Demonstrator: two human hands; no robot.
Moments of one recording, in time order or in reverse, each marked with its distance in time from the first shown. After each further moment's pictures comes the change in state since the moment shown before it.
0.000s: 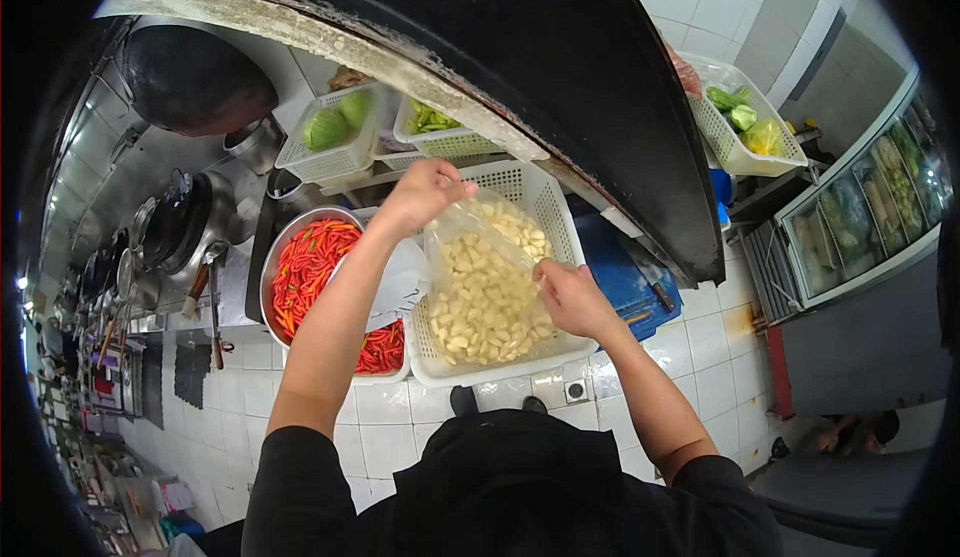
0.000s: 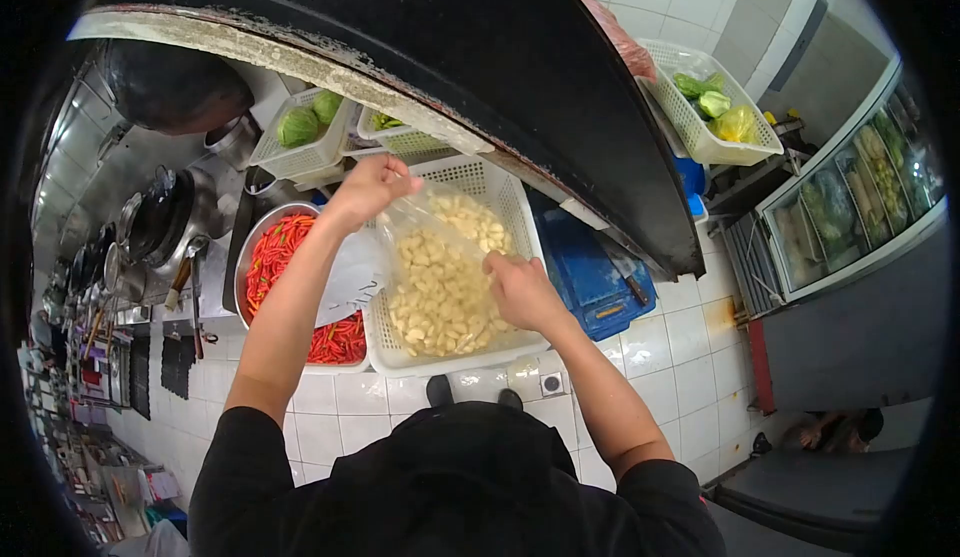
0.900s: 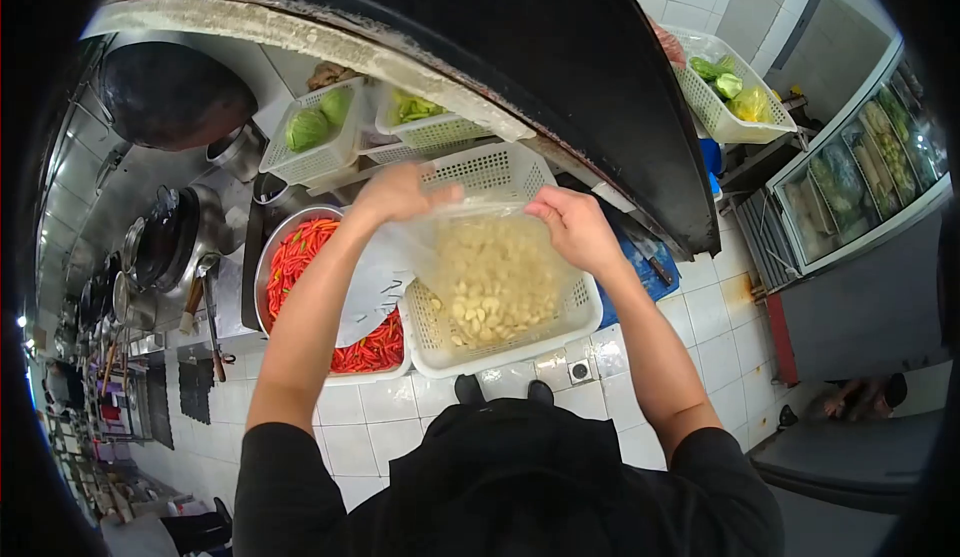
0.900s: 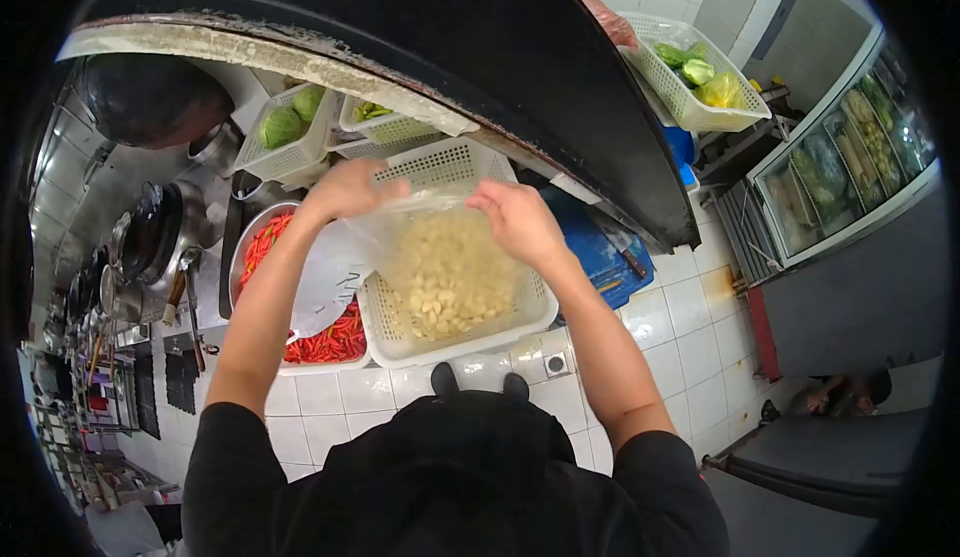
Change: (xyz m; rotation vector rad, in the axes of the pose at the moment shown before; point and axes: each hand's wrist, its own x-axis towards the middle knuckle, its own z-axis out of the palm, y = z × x) left_hand 0.006 -0.043 -0.009 0.743 0.096 0.520; right_hand 0.047 -0.026 -0.047 0.129 0.344 -0.146
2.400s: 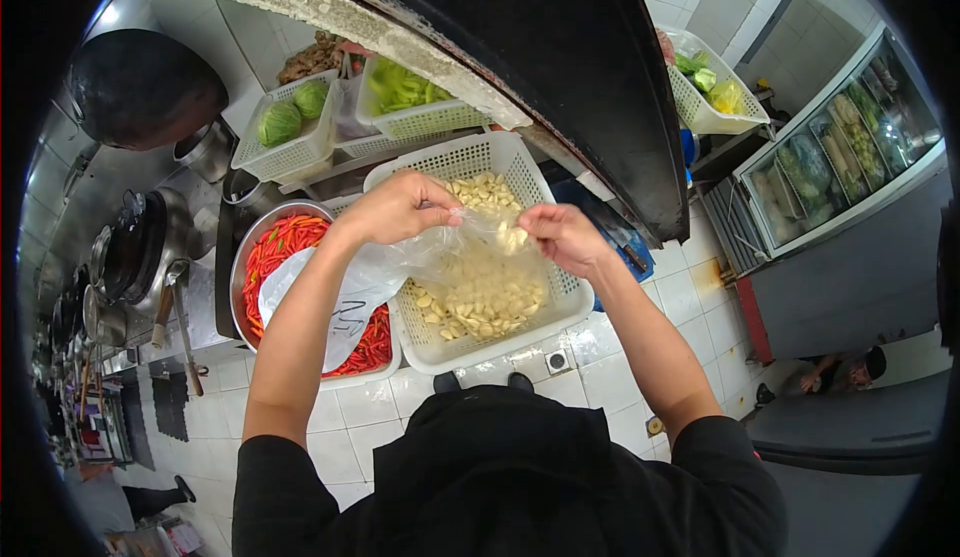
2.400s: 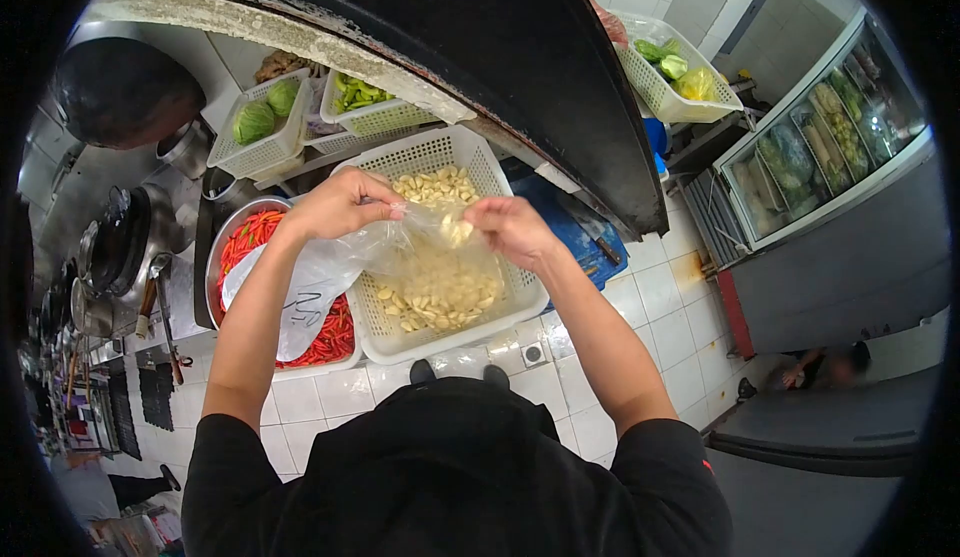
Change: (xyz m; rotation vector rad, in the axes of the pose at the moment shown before) left_hand -0.019 0.034 -0.055 -0.693 -0.434 0.159; right_hand -0.030 0.035 0.035 0.998 -0.173 0.766
